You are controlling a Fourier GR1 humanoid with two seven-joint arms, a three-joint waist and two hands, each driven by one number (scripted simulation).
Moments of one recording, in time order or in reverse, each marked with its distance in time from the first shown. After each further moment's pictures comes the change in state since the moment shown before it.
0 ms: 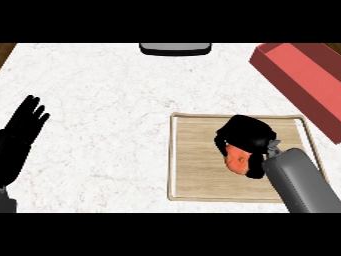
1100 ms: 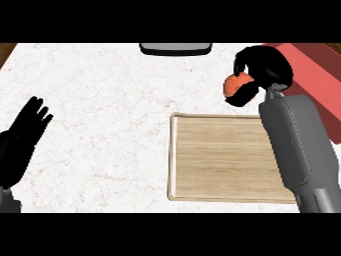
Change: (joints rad) left arm 0.008 -0.022 -0.012 -0.008 -0.025 0.010 -0.003; right arm -0.361 0.143 -0.420 0.181 0.012 -0.221 0.644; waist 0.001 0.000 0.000
